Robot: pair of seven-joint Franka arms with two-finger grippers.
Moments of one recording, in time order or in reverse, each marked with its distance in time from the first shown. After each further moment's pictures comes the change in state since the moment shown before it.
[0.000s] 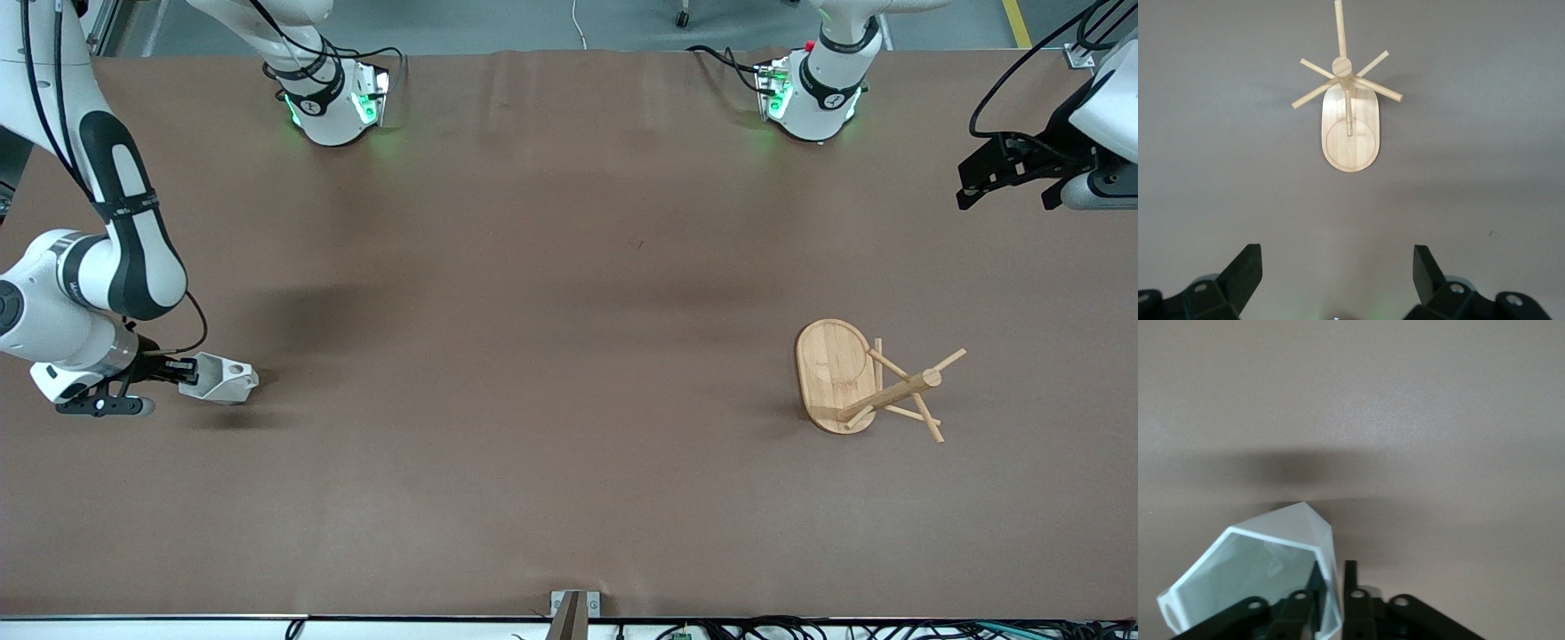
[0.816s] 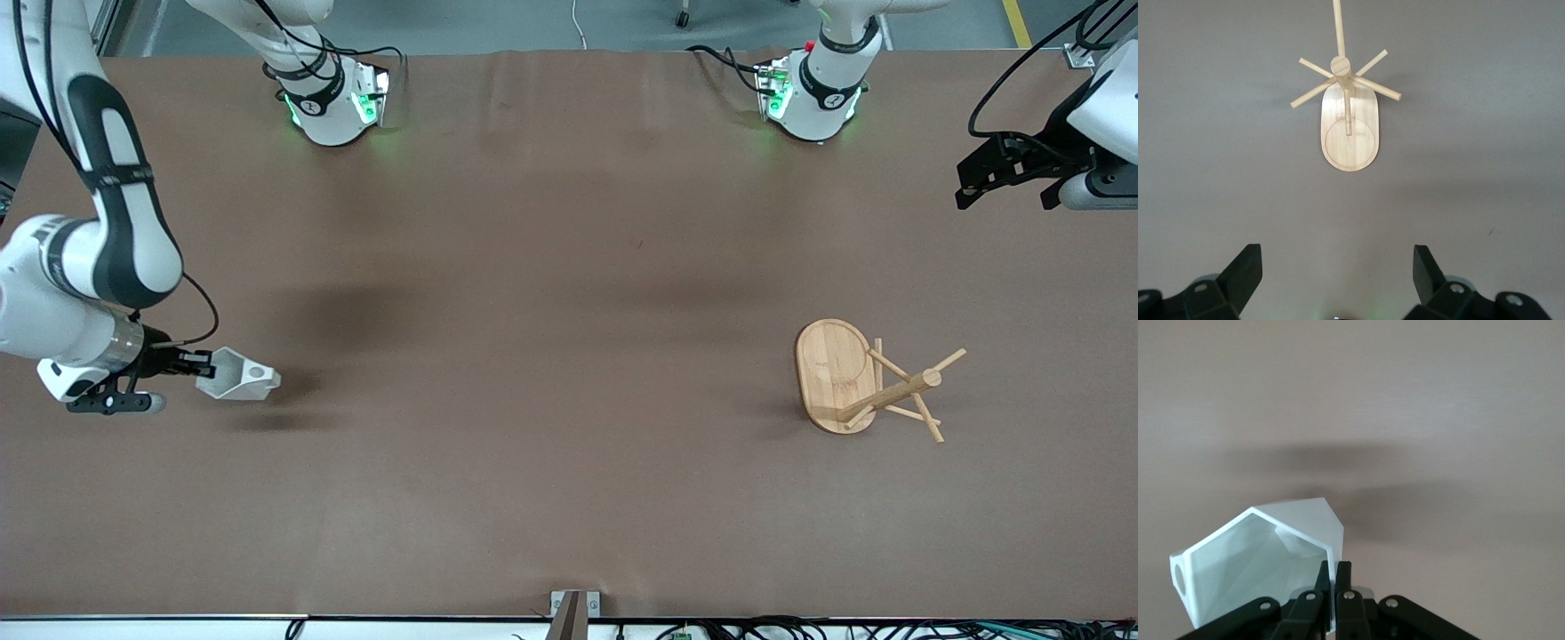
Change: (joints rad) left arm -0.002 0.000 -0.001 0.000 0.000 -0.002 0.000; right arm 0.015 -0.134 0.102 0.043 0.204 -0.251 0.005
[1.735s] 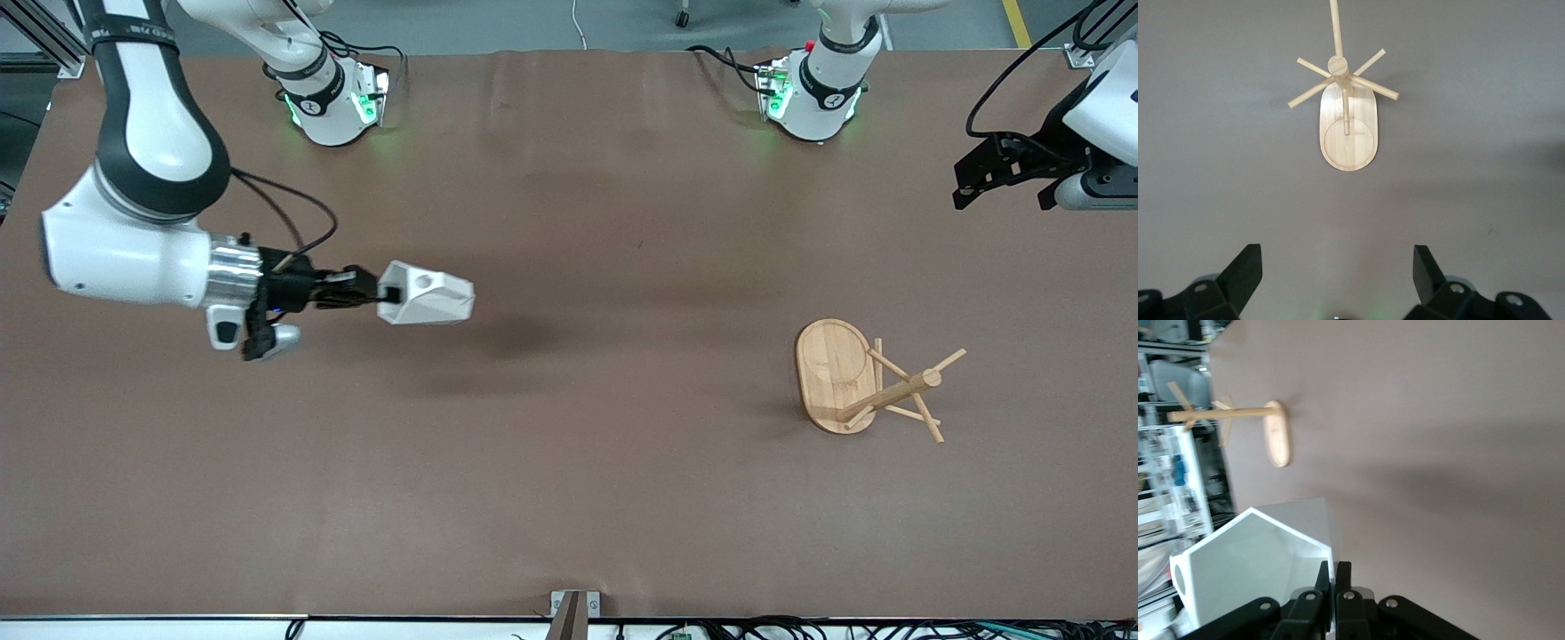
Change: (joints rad) left arm -0.005 0.001 -0.002 0.000 0.000 -0.001 0.002; right arm 0.297 -0.156 0.049 -0.003 0.782 -0.231 0.025
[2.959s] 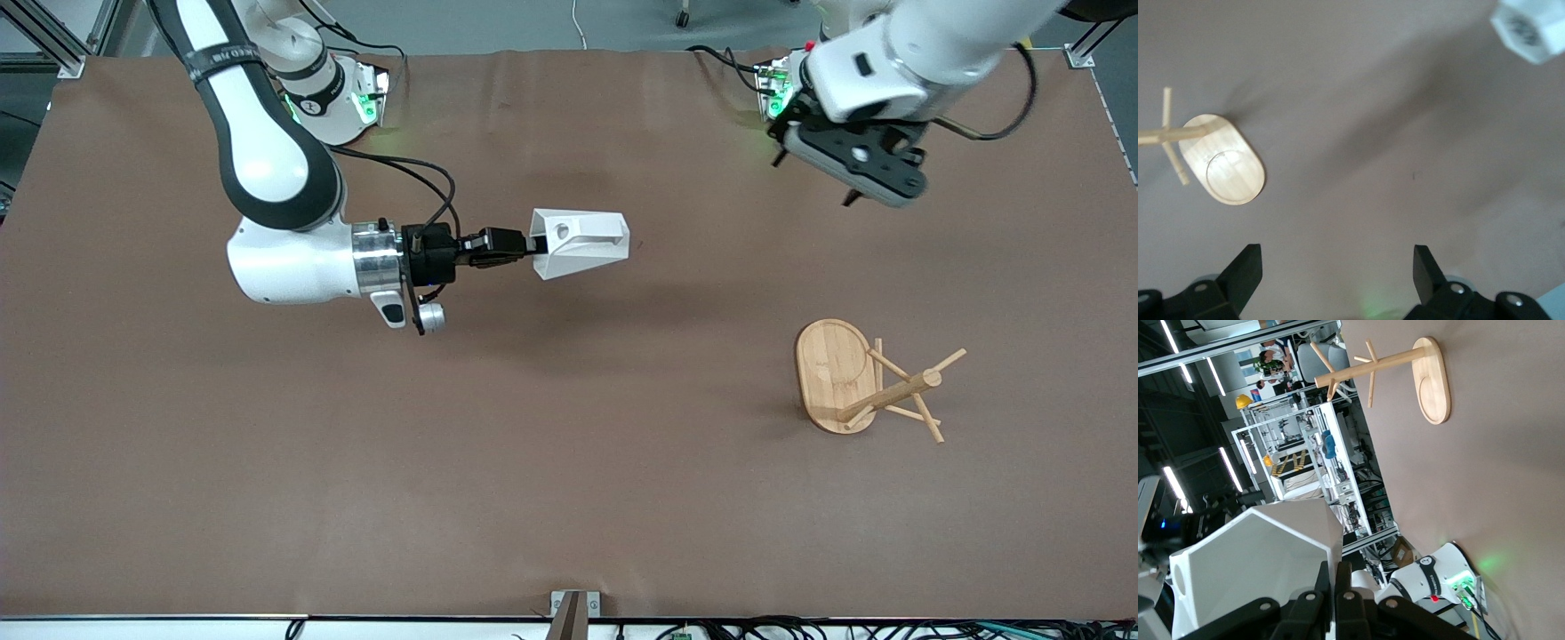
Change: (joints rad) left arm -0.060 0.048 -0.302 0.011 -0.113 0.023 0.194; right arm 0.224 0.130 -0.002 0.054 0.550 0.008 -0.034
